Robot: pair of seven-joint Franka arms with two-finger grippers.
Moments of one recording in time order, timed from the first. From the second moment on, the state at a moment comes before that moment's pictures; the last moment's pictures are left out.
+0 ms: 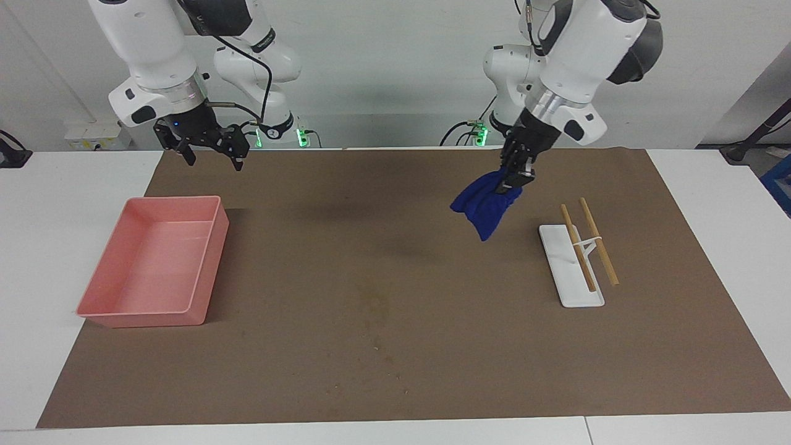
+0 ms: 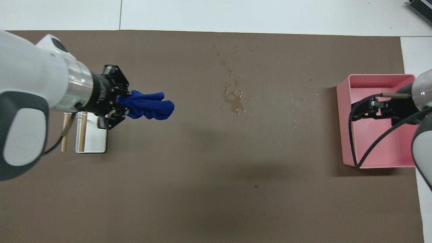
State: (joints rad) left arm -0.28 0.03 -0.15 -1.64 -0.24 1.88 -1.86; right arm 0.00 -0.01 0.09 -1.58 -0.03 1.50 0.23
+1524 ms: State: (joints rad) left arm -0.44 0.04 -0.15 -1.69 -0.26 2.10 -2.20; right arm 0.16 0.06 0.12 -1.58 0.36 1.81 1.21
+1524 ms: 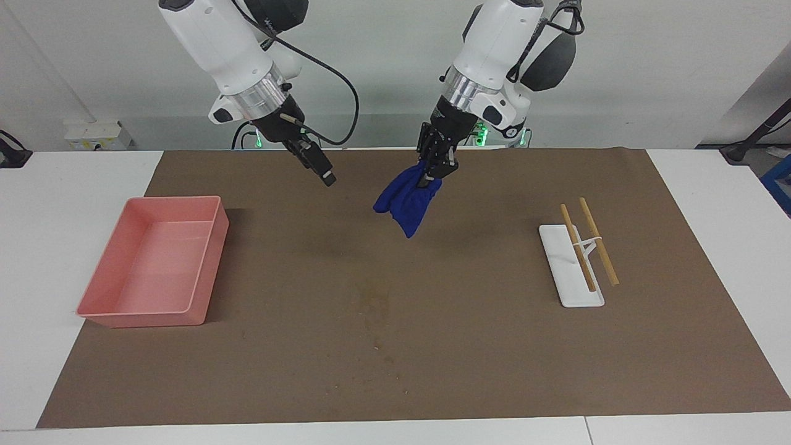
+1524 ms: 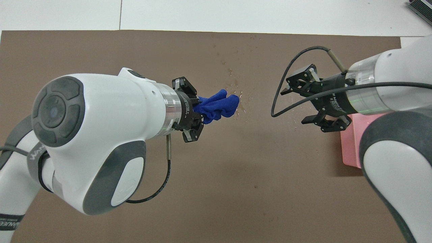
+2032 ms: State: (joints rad) left arm -0.54 0.04 -0.15 -1.68 -0.25 2.24 -2.41; right arm 0.24 0.10 0.12 -1.58 0.40 1.93 1.47
